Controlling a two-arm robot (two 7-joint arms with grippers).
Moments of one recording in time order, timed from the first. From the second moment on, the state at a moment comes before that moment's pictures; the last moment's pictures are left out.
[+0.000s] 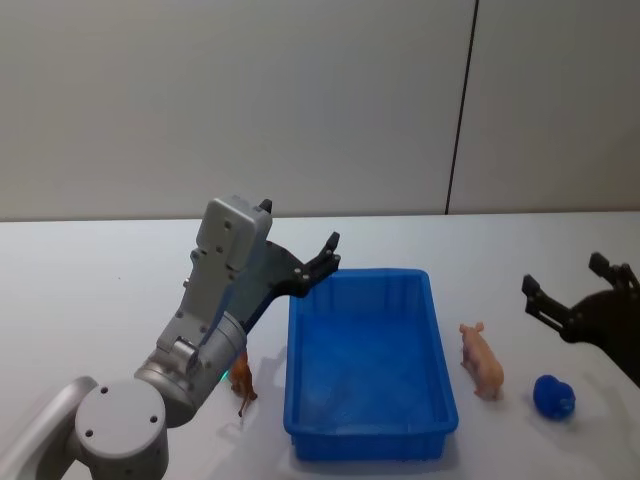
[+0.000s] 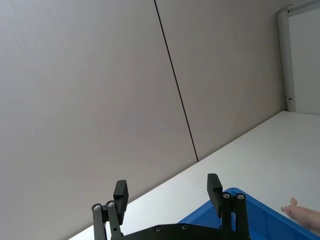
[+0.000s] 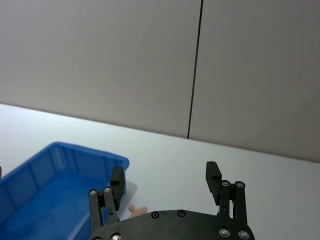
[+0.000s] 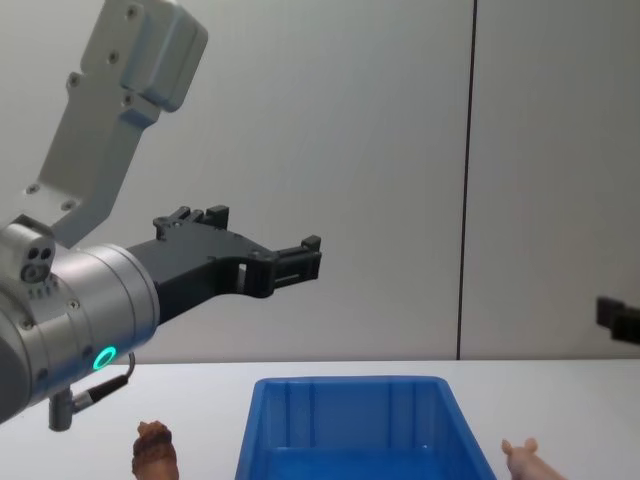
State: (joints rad) left arm -0.24 0.38 0.45 -1.63 -0.20 0.01 -0.01; right arm -0.02 0.40 -0.17 -1.72 0.35 0.06 0.15
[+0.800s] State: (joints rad) left arm -0.24 0.38 0.45 -1.63 -0.20 0.01 -0.01; right arm -0.11 0.49 -0.15 -1.68 0.33 0.15 0.25
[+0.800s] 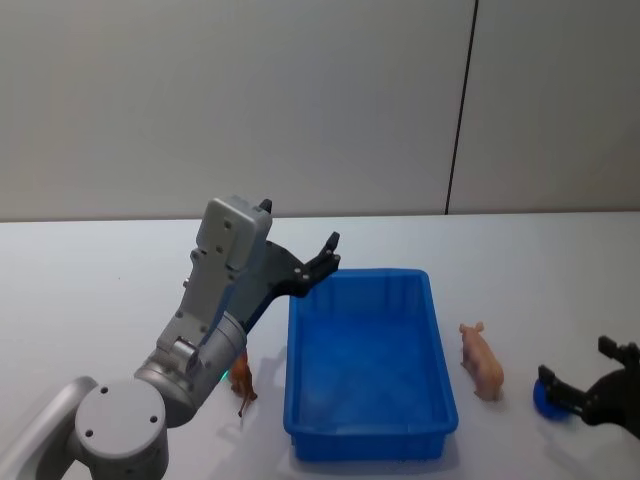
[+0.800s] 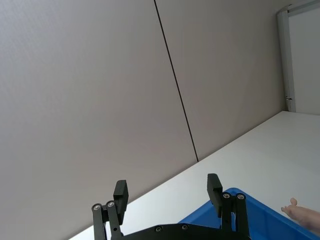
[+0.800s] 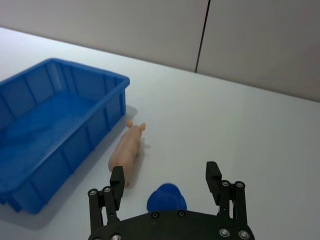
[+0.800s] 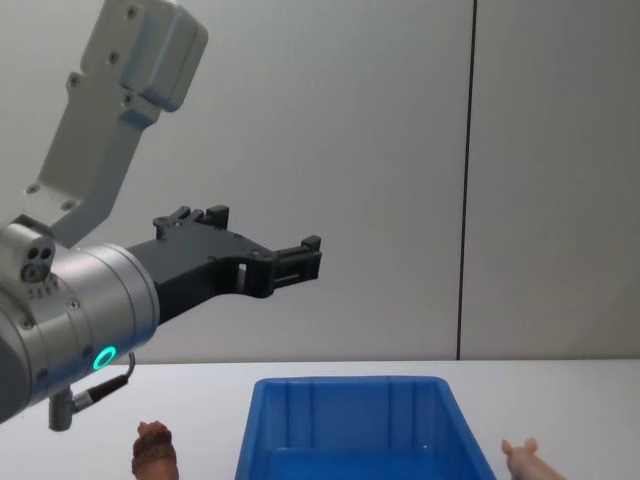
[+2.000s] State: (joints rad) left arm -0.24 0.38 0.45 -1.63 -0.20 0.01 -0.01; right arm -0.07 0.45 -0.18 -1.56 0.29 0.21 0.28
